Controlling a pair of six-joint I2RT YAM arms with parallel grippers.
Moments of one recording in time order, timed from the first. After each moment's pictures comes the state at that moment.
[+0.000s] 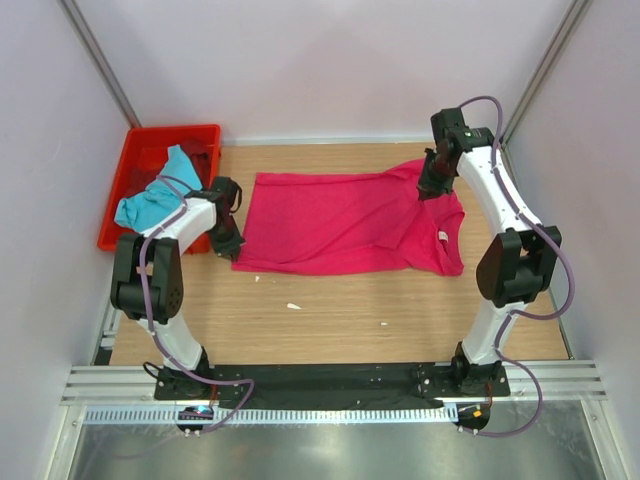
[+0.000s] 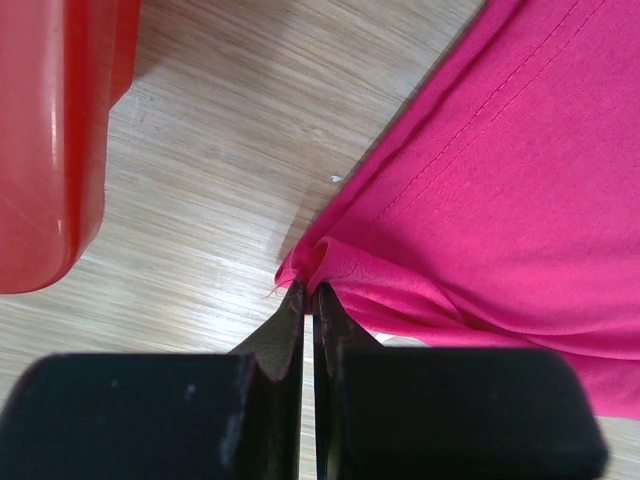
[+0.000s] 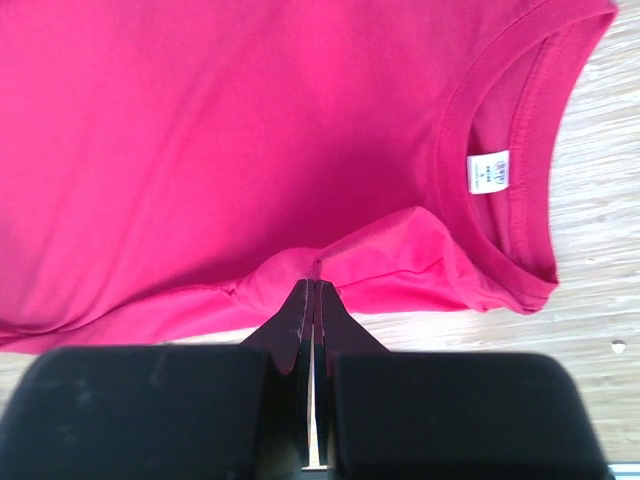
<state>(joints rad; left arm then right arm) -0.17 1.76 1.20 -0.81 -0.12 -0.58 0.14 1.84 1.81 -1.09 0.02 0.46</state>
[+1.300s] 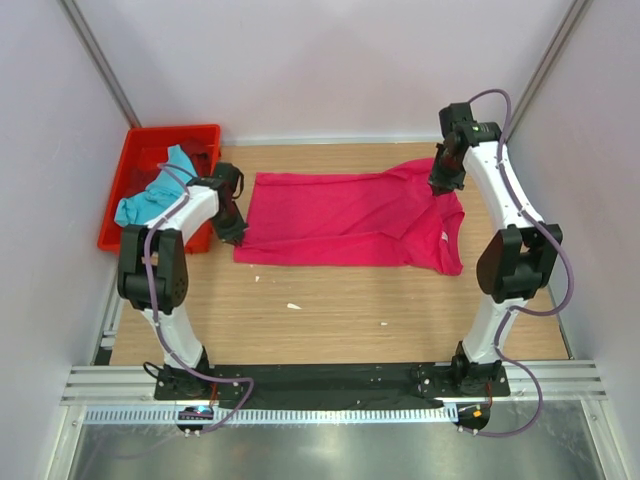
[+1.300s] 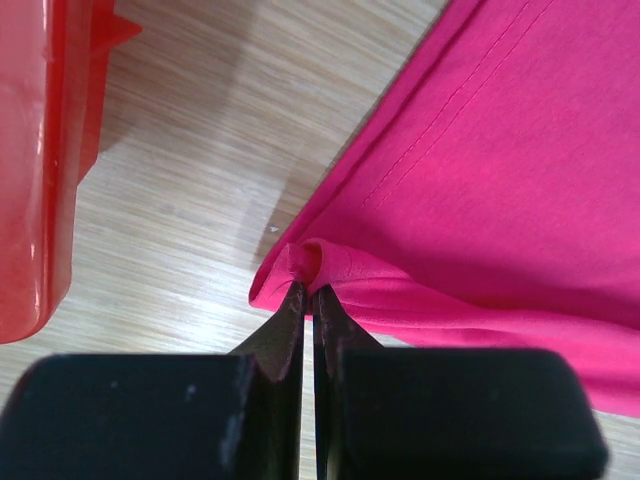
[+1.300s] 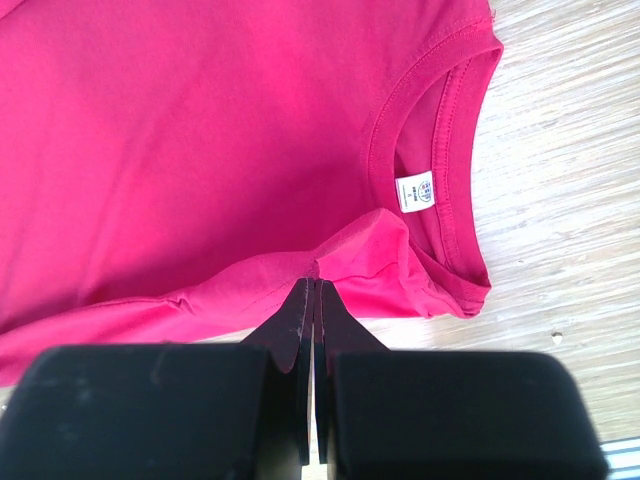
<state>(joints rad) -0.17 1.83 1.34 -0.82 -0.10 -0.61 0.10 1.87 1.88 -1.13 0.14 0.44</state>
